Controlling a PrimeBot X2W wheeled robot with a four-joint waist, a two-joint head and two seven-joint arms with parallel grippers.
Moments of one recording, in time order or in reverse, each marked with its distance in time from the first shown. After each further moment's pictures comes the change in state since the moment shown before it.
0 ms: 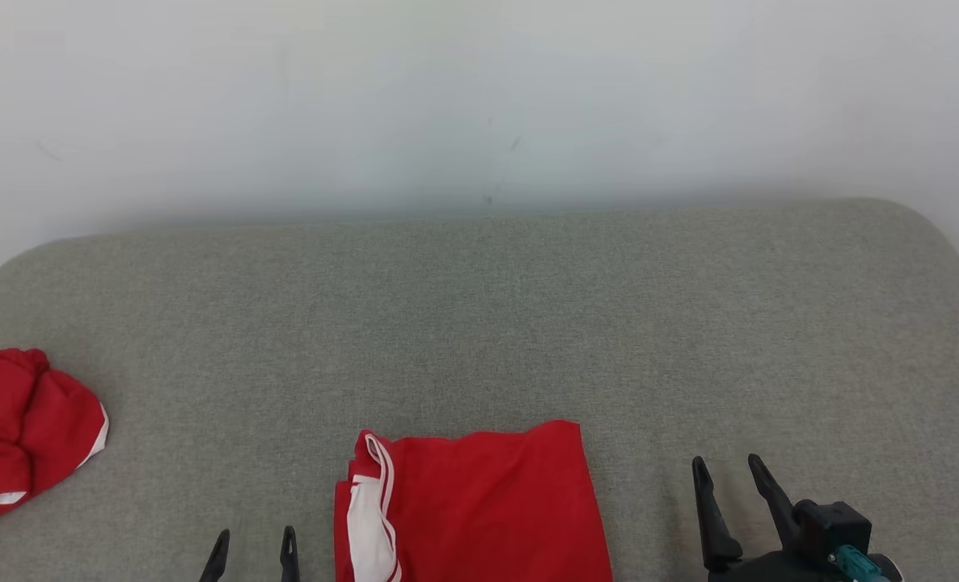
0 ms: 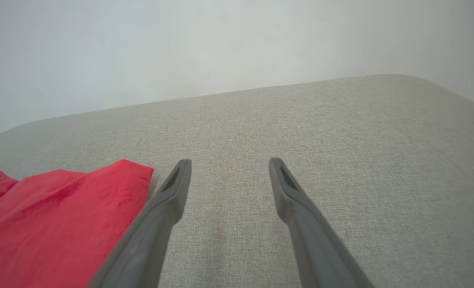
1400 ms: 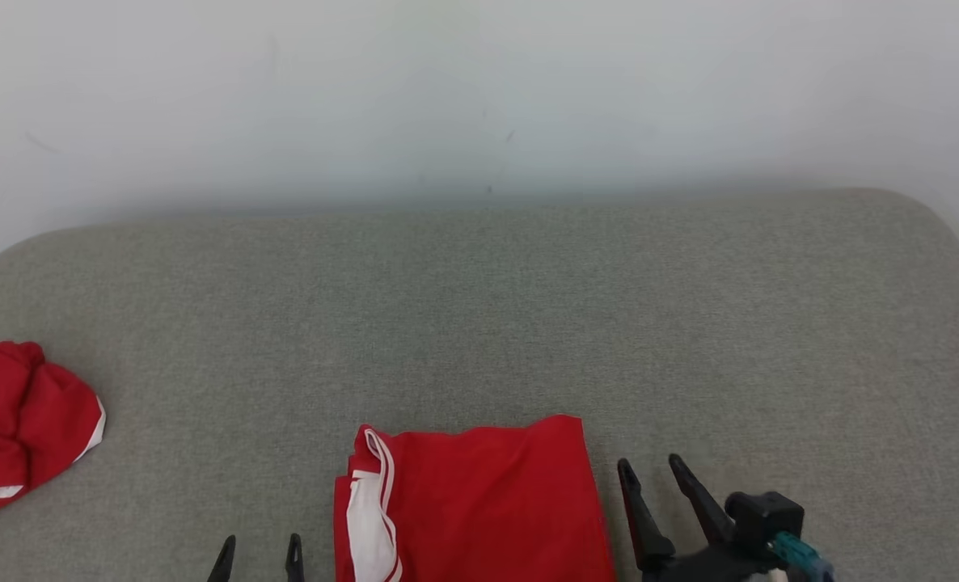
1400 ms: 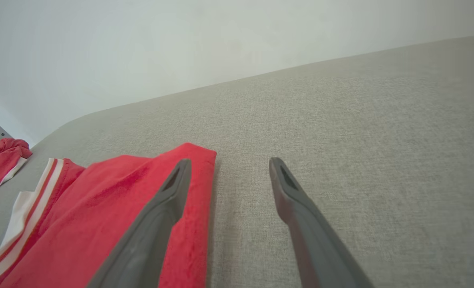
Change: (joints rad) left arm 0.020 0.000 0.007 -0.015 0.011 -0.019 0.000; right arm -0.050 0.007 0.189 0.059 0.152 0.000 0.000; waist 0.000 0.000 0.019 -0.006
